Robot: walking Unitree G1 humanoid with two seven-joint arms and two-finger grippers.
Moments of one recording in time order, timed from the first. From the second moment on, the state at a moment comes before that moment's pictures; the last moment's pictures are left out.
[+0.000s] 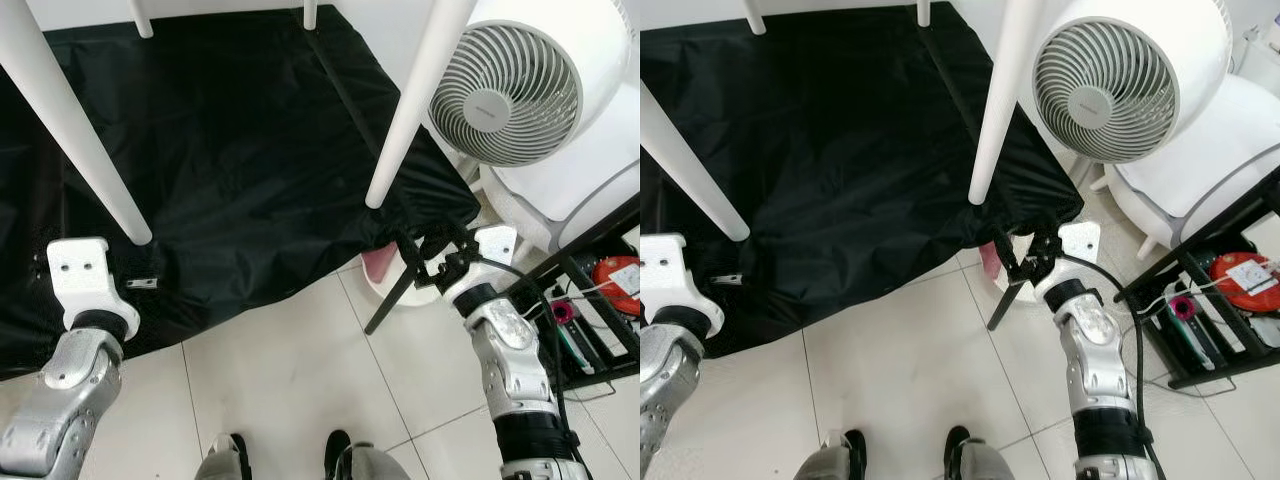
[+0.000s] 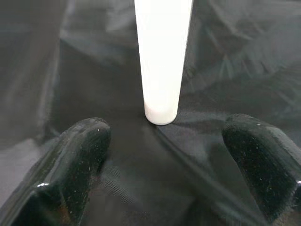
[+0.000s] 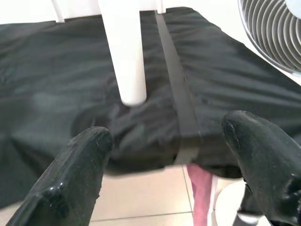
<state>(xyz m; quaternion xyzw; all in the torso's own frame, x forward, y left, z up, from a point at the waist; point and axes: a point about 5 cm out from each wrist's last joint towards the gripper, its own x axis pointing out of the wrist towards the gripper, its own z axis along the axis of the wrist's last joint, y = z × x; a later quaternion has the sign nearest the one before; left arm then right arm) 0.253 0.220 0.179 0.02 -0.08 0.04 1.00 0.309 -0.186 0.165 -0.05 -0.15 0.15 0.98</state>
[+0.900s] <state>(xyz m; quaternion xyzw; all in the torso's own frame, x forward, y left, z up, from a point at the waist) 0.223 0.179 0.073 0.11 -0.03 -0.20 0.97 0.264 -0.178 0.042 -0.07 0.02 0.15 0.99</state>
